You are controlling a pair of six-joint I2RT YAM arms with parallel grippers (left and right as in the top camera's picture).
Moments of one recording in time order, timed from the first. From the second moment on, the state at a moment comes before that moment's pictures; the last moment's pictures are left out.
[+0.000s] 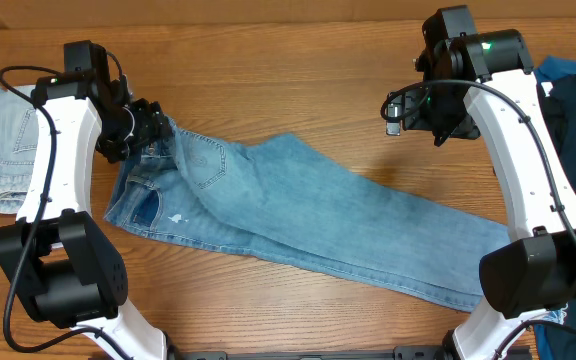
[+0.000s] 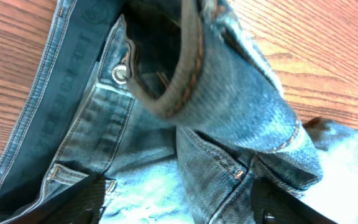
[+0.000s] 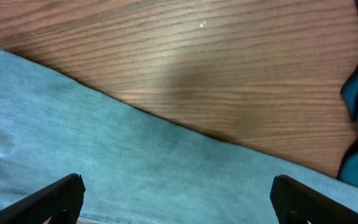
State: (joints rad) left arm 0.17 1.89 1.63 -1.10 0.21 -0.26; right arm 0.16 1.88 1.93 -1.46 0.00 0.22
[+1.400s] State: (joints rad) left arm 0.17 1.89 1.63 -1.05 0.30 -0.28; right arm 0.09 1.88 1.93 -1.54 0.00 0.35
